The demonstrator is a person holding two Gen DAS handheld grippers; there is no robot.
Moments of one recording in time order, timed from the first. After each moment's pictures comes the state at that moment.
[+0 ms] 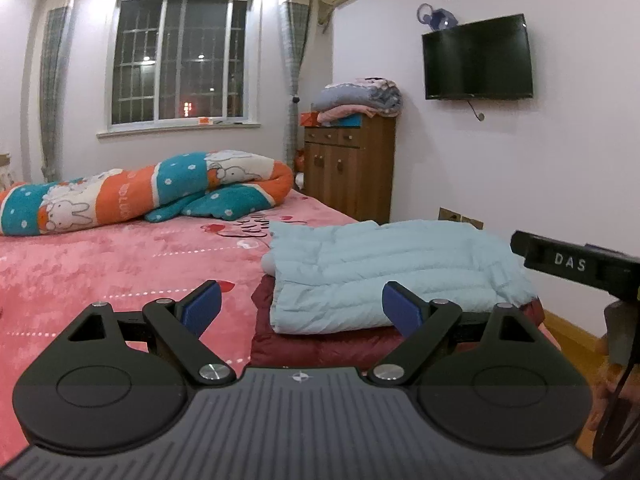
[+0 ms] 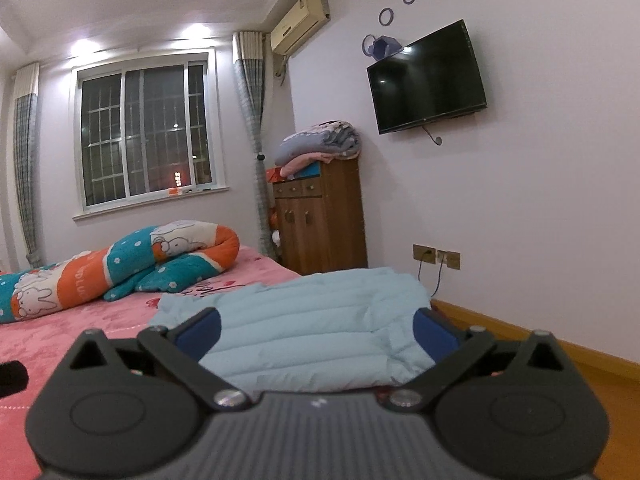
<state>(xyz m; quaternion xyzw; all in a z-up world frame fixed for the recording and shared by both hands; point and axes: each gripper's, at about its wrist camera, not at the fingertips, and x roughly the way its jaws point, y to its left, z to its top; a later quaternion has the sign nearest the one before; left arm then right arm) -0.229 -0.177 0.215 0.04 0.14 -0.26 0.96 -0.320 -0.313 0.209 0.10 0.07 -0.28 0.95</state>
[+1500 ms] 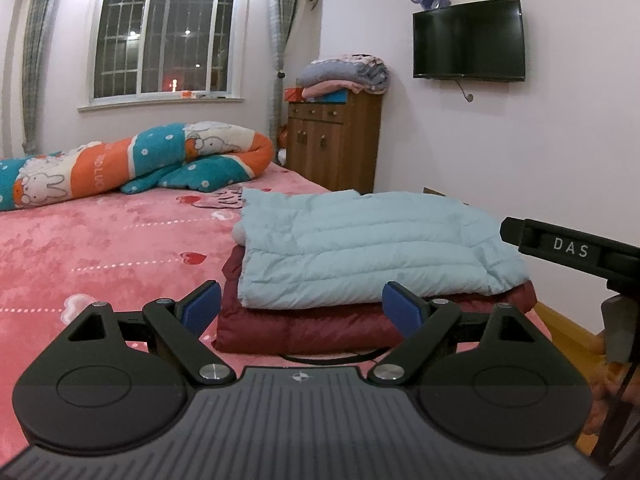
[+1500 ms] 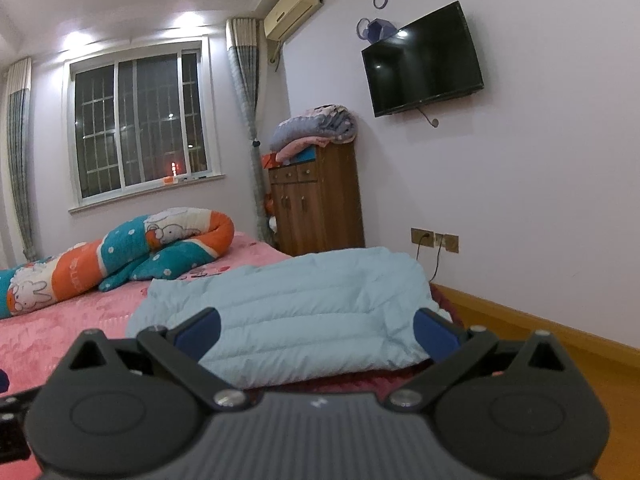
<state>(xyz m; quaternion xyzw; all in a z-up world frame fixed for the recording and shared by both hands) -0.208 -0.168 0.201 0.04 0.18 -0.29 0.94 -0.316 -0.324 0.198 0.11 0.09 -0.28 0.95</state>
